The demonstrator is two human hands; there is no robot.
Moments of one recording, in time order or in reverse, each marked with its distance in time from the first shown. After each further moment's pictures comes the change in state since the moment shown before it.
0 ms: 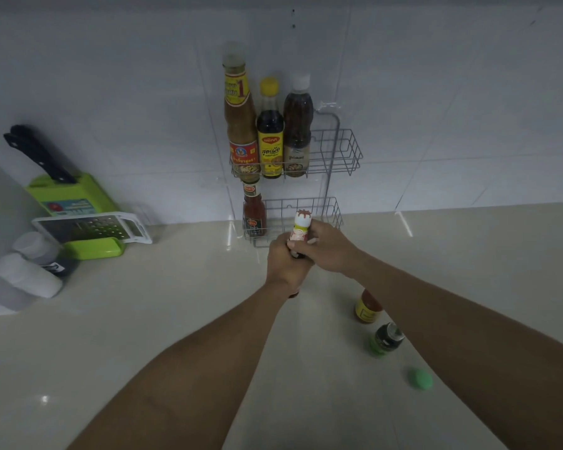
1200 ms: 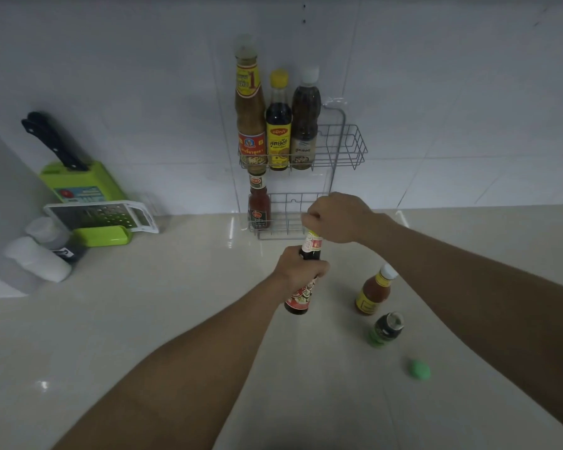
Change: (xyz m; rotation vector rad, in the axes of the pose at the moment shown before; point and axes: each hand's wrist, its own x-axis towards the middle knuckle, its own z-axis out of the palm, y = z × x) left_hand -0.030 0.010 -0.009 0.107 -0.257 -0.258; right_hand -0.001 -0.049 -0.037 -0.930 -0.079 -0.131
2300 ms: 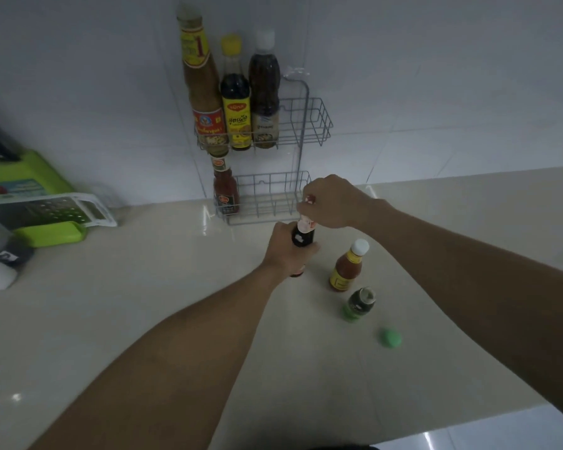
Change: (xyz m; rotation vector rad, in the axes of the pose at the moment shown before) left_hand 0.032 -0.013 0.042 0.139 0.041 0.278; right_hand -0.023 0.041 0.013 0.203 0.017 0.075
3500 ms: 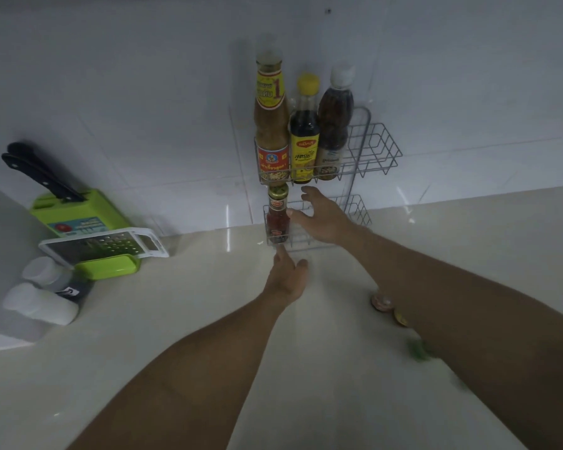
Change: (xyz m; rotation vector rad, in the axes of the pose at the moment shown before) left_hand 0.035 -0.061 -0.108 0.082 -0.054 -0.242; right_hand 0.124 -0.075 0.057 0.635 0.098 0.217
